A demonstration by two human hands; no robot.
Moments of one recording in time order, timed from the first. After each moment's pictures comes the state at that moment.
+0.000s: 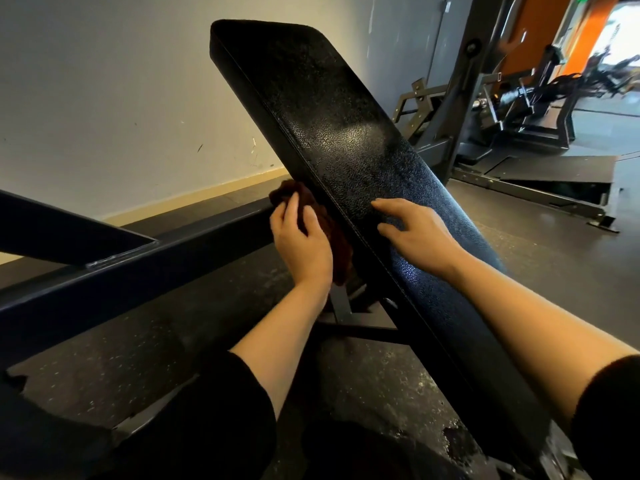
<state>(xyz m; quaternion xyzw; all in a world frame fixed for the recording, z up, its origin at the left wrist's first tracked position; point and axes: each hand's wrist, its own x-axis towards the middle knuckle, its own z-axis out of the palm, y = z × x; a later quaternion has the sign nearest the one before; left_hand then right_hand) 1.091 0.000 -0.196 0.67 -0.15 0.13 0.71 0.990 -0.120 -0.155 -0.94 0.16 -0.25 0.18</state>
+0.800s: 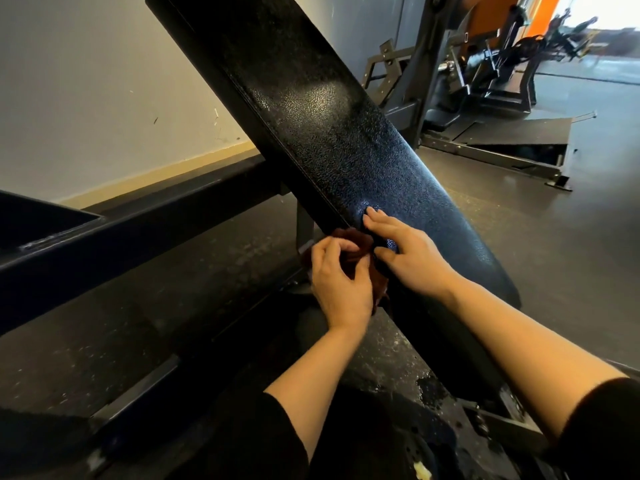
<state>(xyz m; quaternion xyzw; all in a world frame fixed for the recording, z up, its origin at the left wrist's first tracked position) 0.994 -0.012 -0.269 0.70 -0.27 0.10 0.66 0.933 -0.115 -0.219 -0.93 0.18 -0.21 0.24</state>
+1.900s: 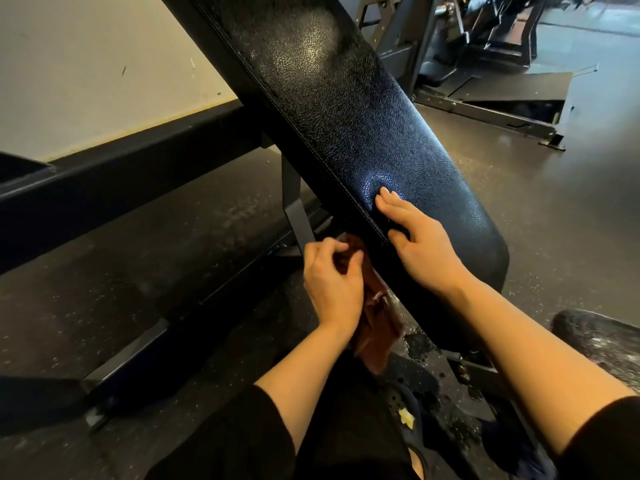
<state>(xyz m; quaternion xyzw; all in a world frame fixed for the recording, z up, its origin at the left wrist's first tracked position) 0.971 -0.001 -0.317 0.73 -0.25 0.07 0.63 0.896 -0.106 -0.262 -0.89 0.23 -0.26 0.30</state>
